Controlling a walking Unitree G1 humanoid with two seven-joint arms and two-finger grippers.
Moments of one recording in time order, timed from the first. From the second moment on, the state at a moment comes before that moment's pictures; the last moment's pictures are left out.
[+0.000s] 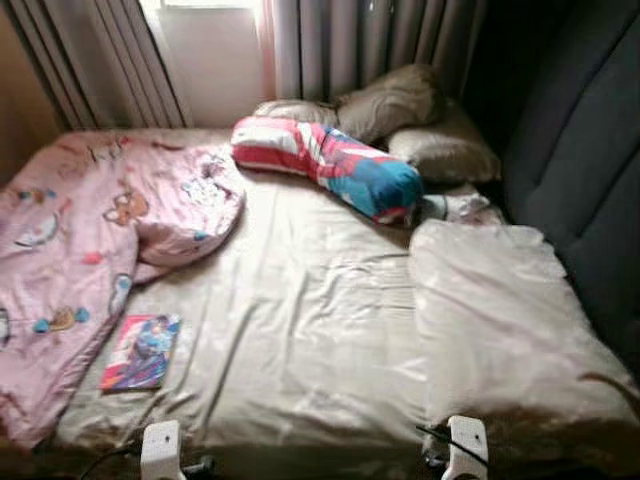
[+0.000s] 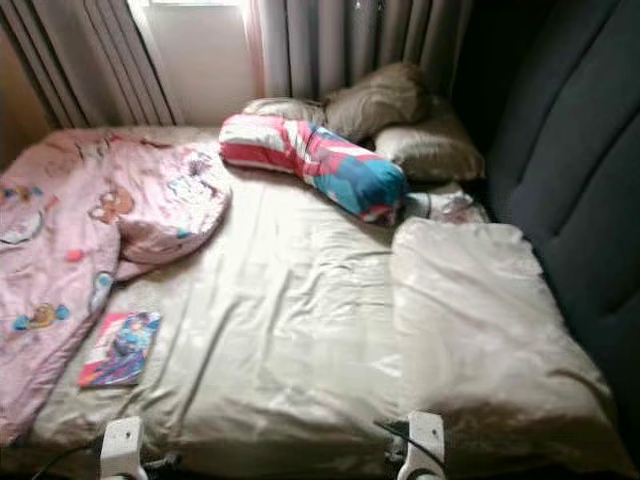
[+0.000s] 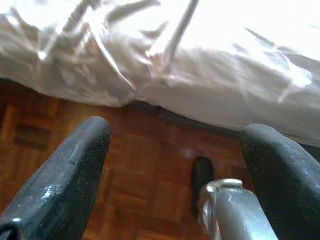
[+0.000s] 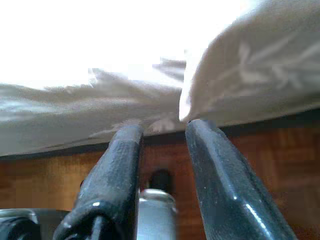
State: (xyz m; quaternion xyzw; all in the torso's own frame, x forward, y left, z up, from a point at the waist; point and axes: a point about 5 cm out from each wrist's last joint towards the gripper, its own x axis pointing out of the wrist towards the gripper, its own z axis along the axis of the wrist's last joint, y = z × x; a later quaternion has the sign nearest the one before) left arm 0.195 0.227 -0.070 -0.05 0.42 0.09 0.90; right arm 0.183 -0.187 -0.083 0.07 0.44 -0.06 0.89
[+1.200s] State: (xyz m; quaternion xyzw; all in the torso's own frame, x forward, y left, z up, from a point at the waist) left arm 0.193 0.232 -0.070 -0.04 0.42 0.09 0.90; right arm 0.186 -0.179 -0.083 0.06 0.44 -0.04 0.89
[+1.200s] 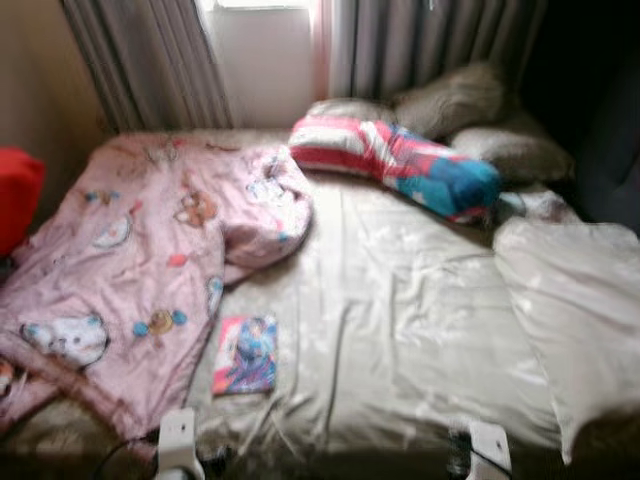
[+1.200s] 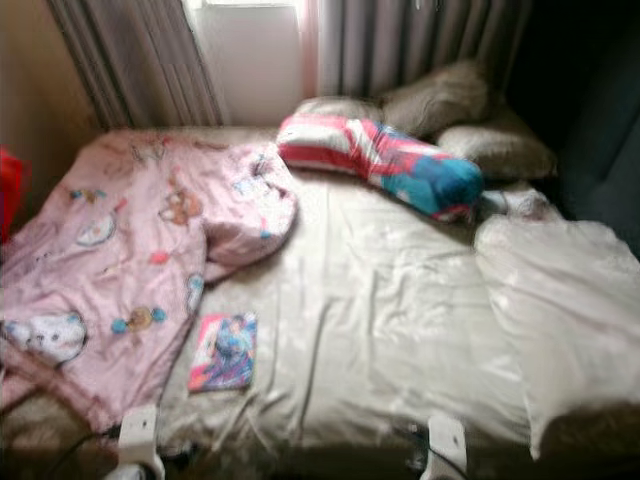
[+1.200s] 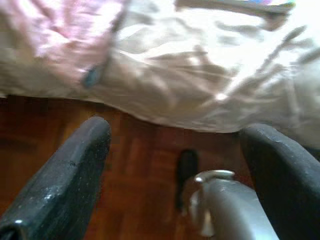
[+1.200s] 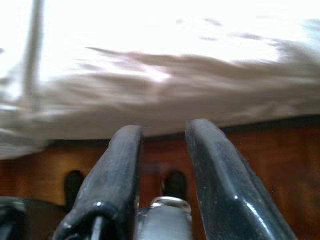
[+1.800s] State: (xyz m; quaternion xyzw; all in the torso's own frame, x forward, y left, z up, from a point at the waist) left arm 0.198 0.231 -0.068 -0.03 0.41 0.08 0.91; right arm 0.186 -0.181 -0.083 0.07 0.44 -0.05 0.89
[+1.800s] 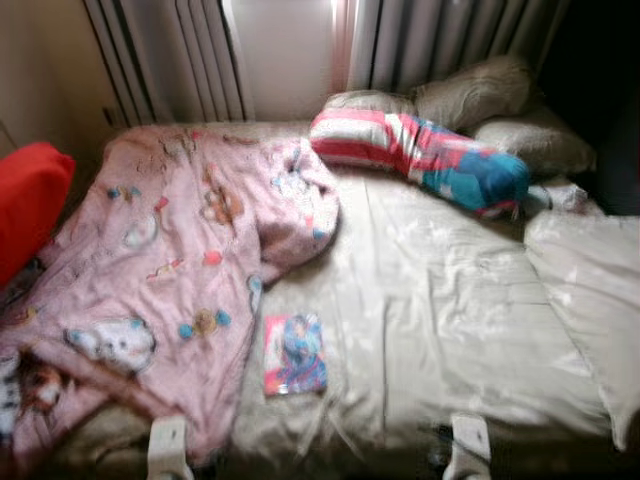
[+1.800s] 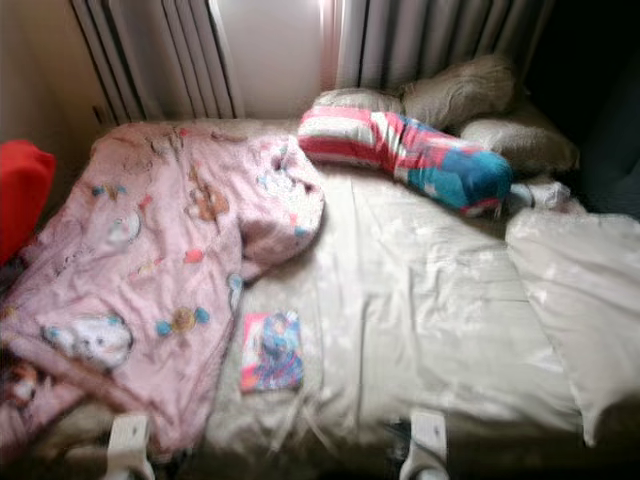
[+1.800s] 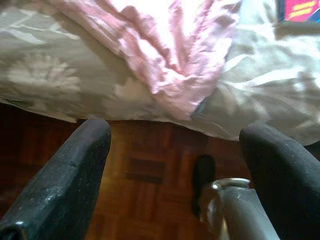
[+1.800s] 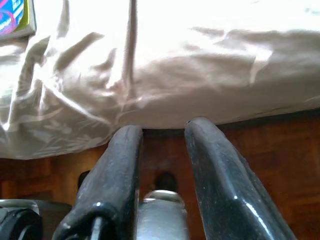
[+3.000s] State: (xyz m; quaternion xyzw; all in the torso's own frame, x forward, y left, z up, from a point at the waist) left arm 0.196 0.228 -0.069 -0.03 0.42 0.07 0.91; right arm 0.180 -0.184 -0.085 0.07 0.44 -0.05 0.89
